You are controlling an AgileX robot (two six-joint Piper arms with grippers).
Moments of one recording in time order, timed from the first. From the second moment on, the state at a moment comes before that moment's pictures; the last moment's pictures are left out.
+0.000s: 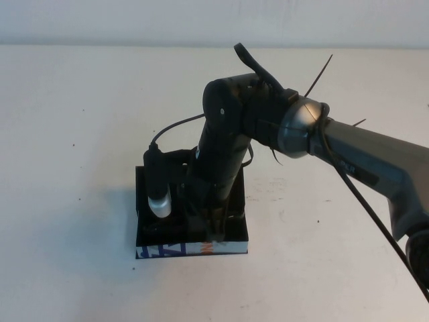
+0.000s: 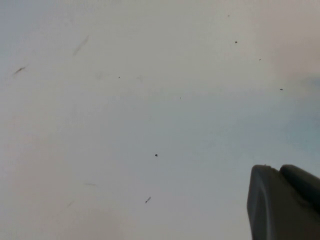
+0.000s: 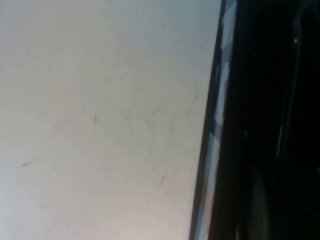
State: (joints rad) right arm 0.72 2.20 -1.92 0.30 1.22 -1.15; left arm 0.03 -0.01 0.03 0.07 0.39 0.03
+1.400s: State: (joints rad) right arm 0.71 2.20 -1.92 0.31 1.19 -1.09; left arm 0.03 -0.01 0.03 0.07 0.39 0.03
